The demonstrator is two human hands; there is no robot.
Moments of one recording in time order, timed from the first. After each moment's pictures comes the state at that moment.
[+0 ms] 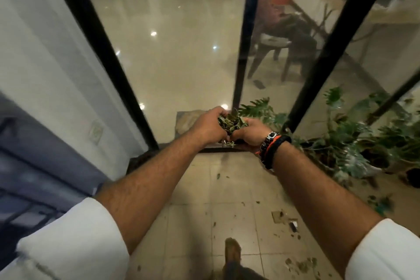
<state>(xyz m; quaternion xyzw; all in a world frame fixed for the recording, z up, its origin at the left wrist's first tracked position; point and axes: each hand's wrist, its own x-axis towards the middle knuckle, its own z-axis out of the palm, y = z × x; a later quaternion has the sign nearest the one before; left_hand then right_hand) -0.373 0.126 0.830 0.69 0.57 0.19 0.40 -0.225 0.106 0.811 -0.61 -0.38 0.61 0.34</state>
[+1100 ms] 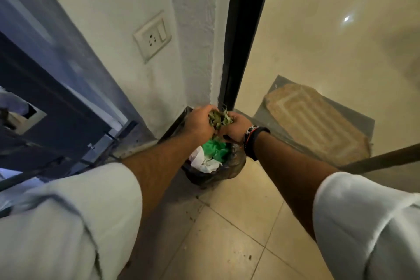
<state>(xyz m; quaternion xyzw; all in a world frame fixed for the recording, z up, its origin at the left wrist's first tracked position) -0.719 0.369 0.296 0.48 0.79 0.26 0.29 -0.598 0.423 0.312 -0.52 -0.60 0.61 0.07</state>
